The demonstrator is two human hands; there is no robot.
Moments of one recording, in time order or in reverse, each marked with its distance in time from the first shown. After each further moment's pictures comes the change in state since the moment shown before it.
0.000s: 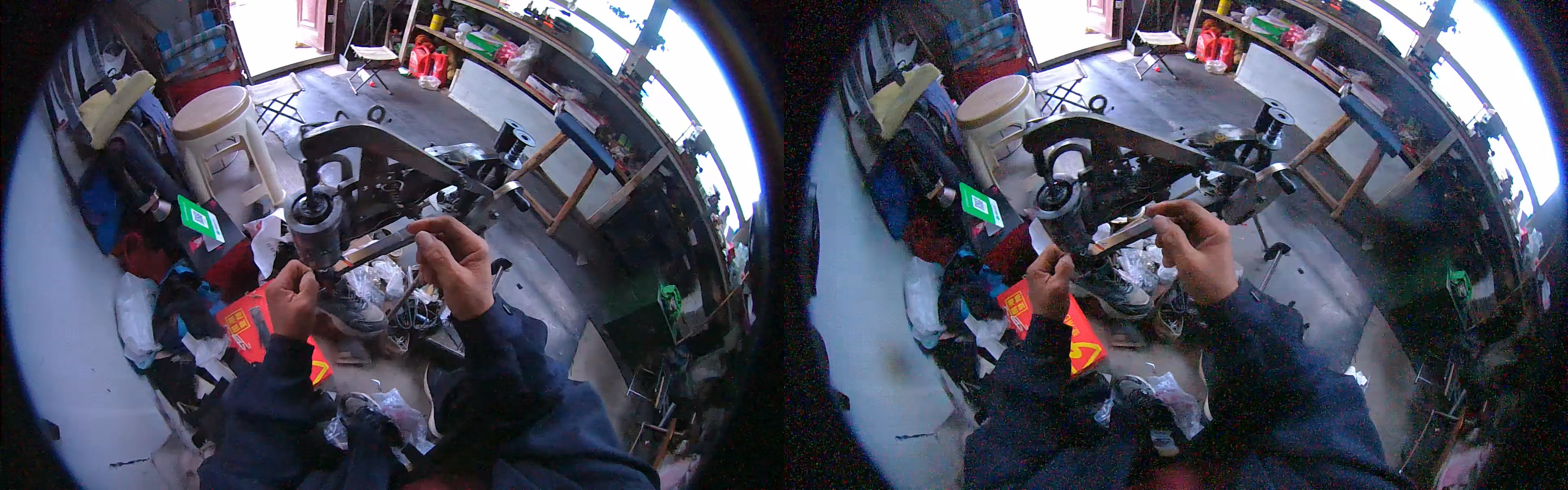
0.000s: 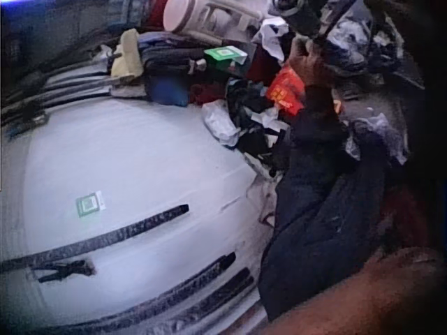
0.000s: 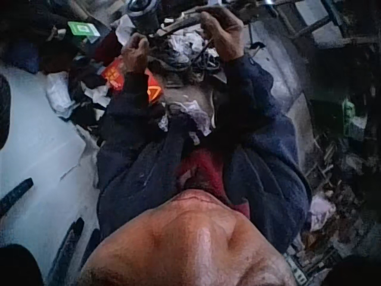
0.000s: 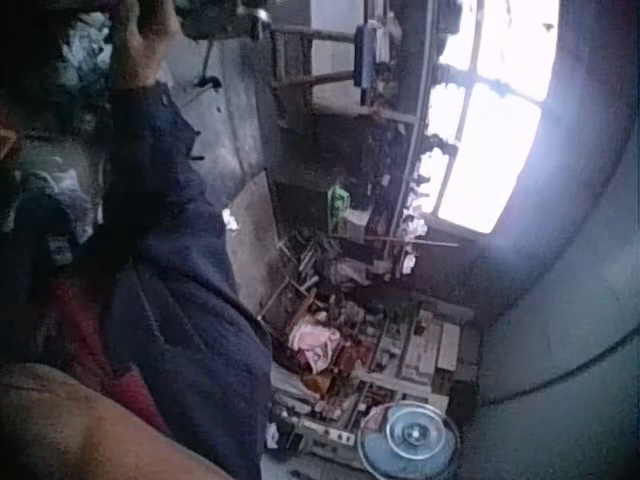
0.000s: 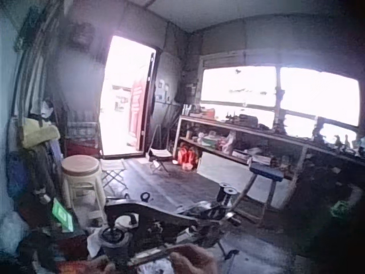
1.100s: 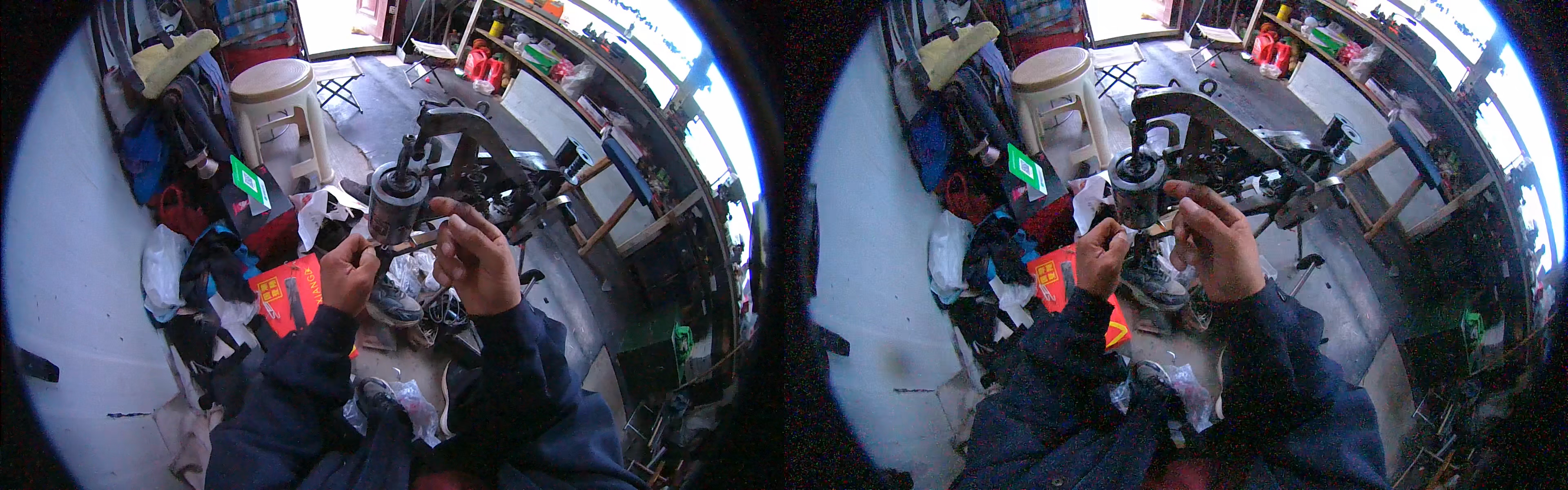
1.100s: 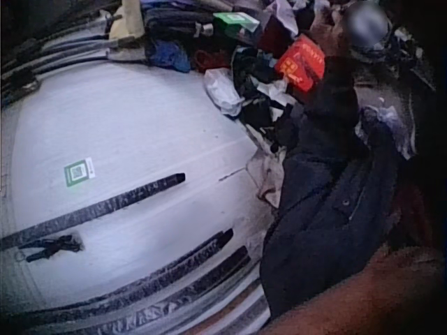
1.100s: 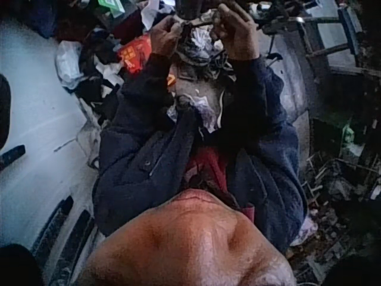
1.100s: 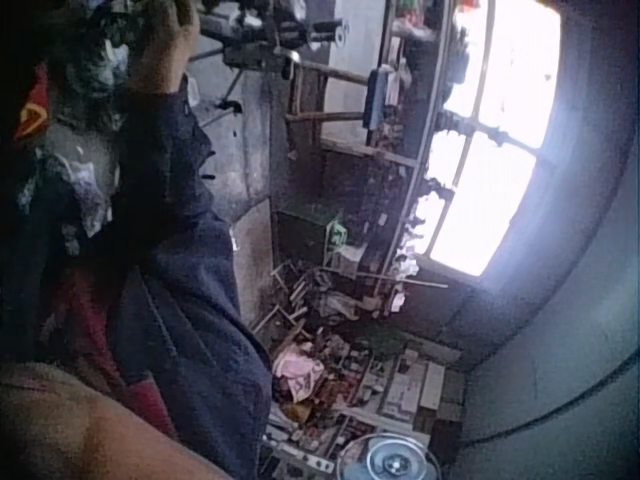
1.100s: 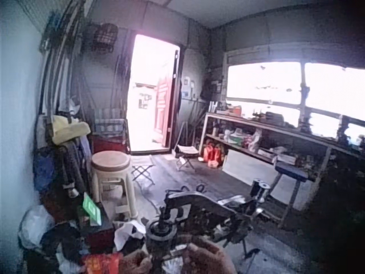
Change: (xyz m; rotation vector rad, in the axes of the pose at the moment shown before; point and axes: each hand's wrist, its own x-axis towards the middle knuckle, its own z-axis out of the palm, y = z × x) left_hand -0.003 0.006 -0.001 -0.013 0.032 -0.027; right_hand 0.005 -0.012 0.051 0.507 -0.160 0.311
